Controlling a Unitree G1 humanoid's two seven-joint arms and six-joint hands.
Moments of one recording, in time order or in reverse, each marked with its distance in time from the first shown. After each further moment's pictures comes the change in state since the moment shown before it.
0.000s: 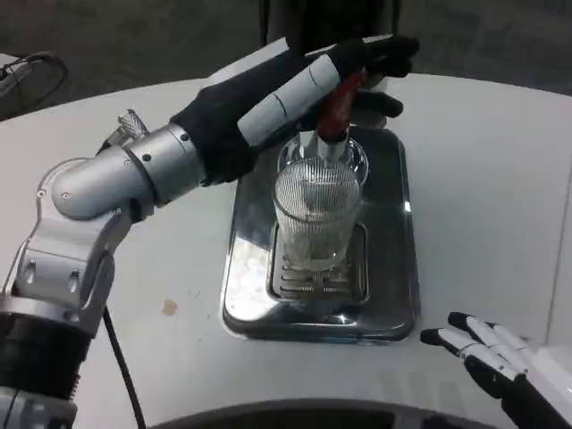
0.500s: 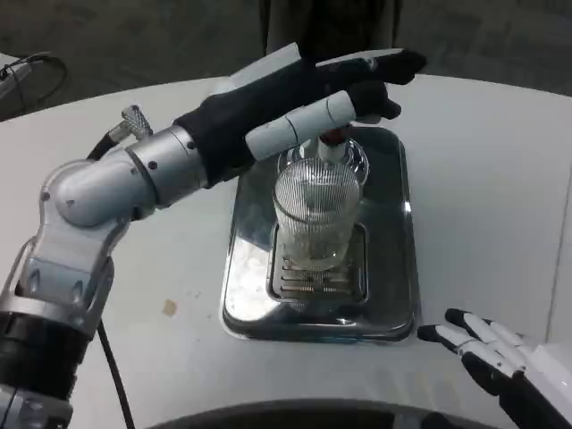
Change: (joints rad) left arm -0.002 0.020 -0.037 0.045 0.111 -0.177 0.004; right arm -0.009 0.003 0.004 0.000 0.008 0.003 0.000
